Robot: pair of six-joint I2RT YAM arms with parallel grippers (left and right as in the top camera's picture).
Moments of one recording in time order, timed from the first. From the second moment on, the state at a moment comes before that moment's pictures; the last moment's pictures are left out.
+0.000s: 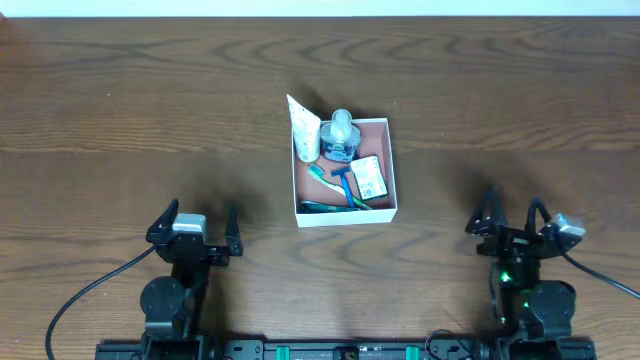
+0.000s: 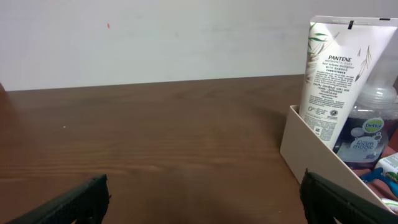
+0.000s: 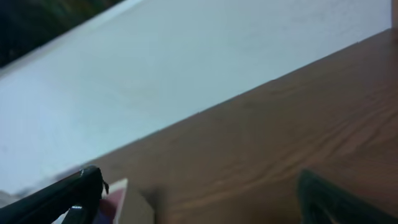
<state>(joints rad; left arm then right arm) -0.02 0.02 0.02 -0.11 0.06 0.02 0.06 0.07 0.09 -0.04 0.12 0.46</state>
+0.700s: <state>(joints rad) -0.02 0.02 0.02 -0.11 0.06 0.02 0.06 0.01 0.01 -0.06 0.09 0.12</state>
